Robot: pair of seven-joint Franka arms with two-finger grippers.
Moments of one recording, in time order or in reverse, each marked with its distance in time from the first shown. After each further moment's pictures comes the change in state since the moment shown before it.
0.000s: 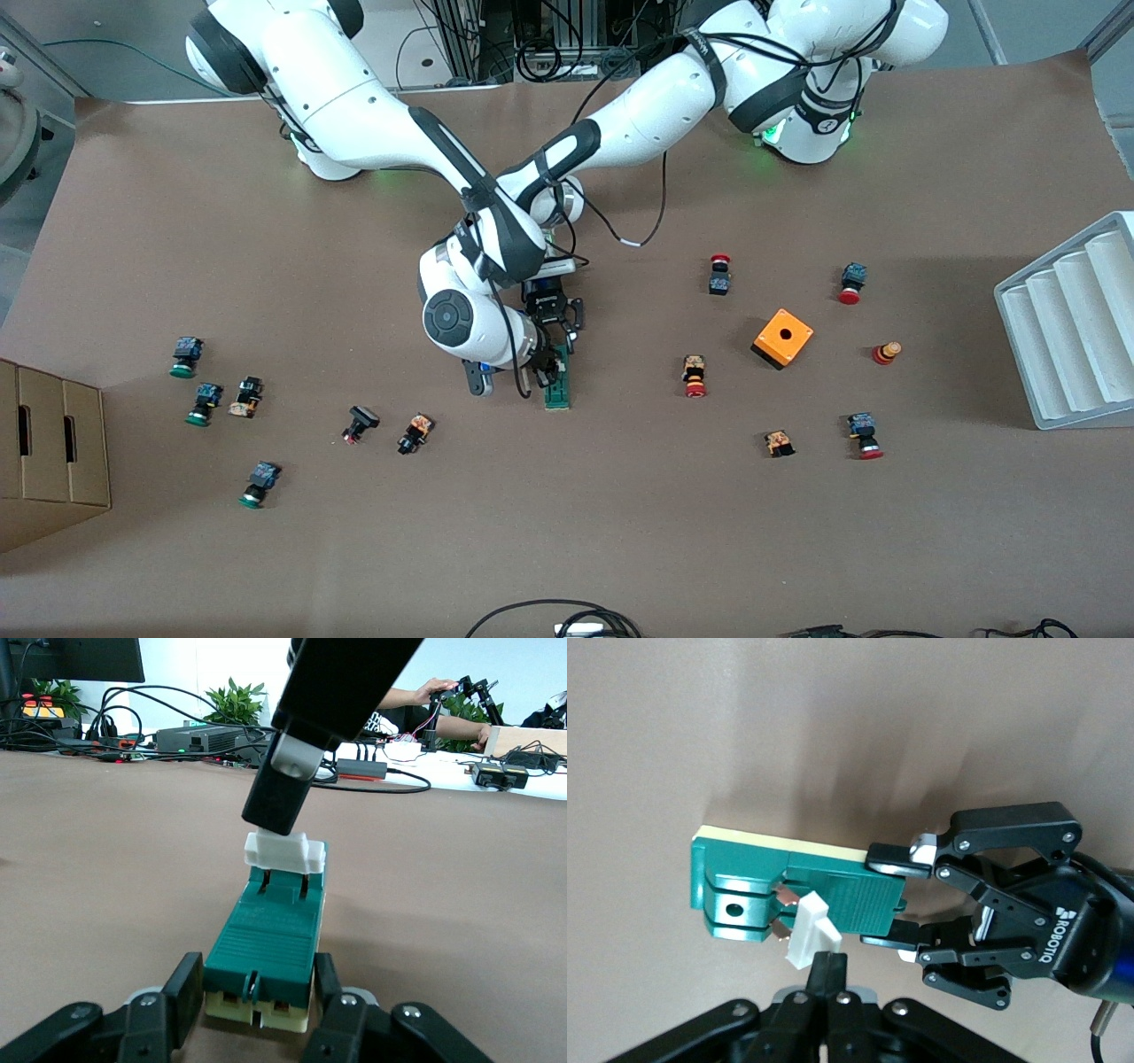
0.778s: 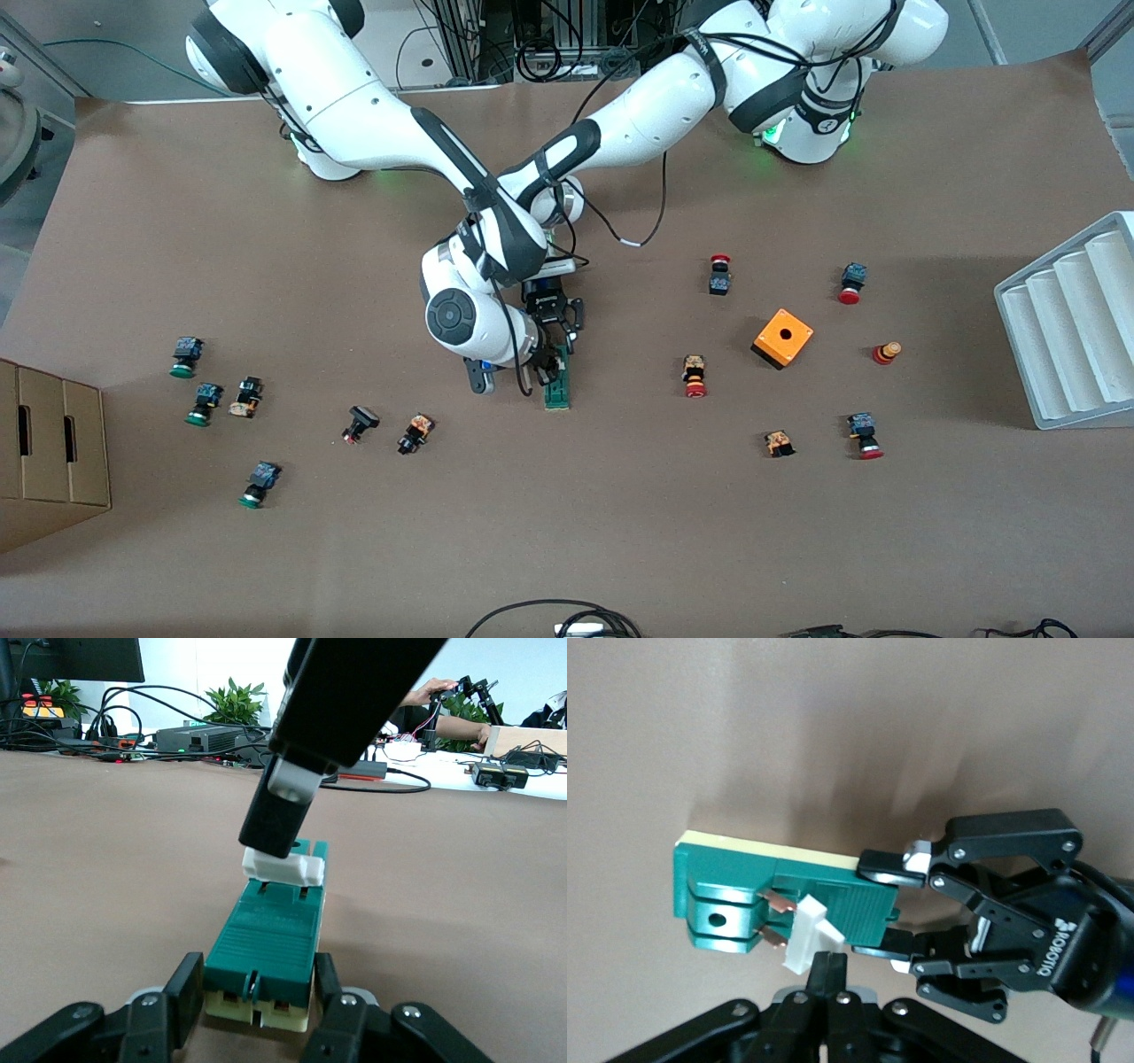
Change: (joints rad) left arm 0.000 0.000 0.000 0.000 0.000 0.000 0.000; right arm 0.004 0.005 0.005 -0.024 -0.004 0.034 -0.006
